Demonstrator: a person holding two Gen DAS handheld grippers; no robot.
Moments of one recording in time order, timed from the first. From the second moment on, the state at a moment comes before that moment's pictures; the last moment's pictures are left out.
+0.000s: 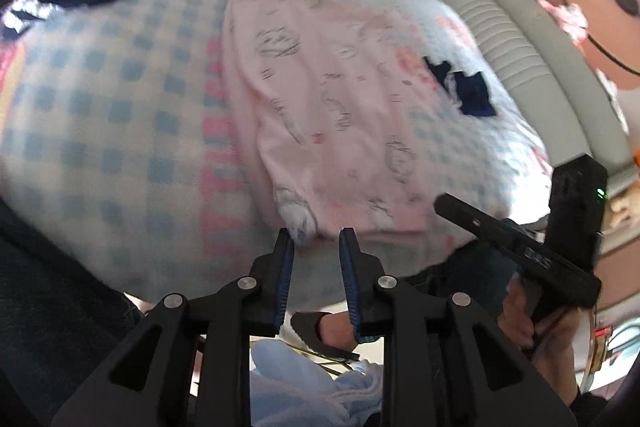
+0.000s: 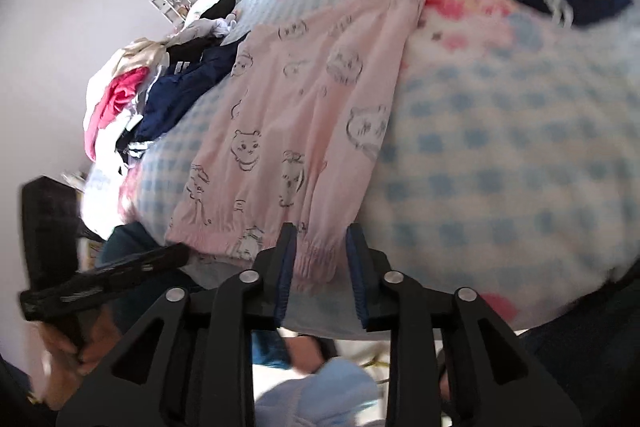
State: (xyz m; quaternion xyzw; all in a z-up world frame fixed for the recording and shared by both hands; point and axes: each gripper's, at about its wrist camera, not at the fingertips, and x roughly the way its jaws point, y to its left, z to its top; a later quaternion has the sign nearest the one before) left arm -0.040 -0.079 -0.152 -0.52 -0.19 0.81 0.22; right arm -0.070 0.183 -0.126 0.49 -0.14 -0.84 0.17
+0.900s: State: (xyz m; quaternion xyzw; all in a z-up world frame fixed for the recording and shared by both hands) left arm -0.083 -0.050 -0.171 -0.59 -0.11 0.79 0.13; right arm -0.086 0.168 -0.155 0.55 -0.07 -0.82 0.12
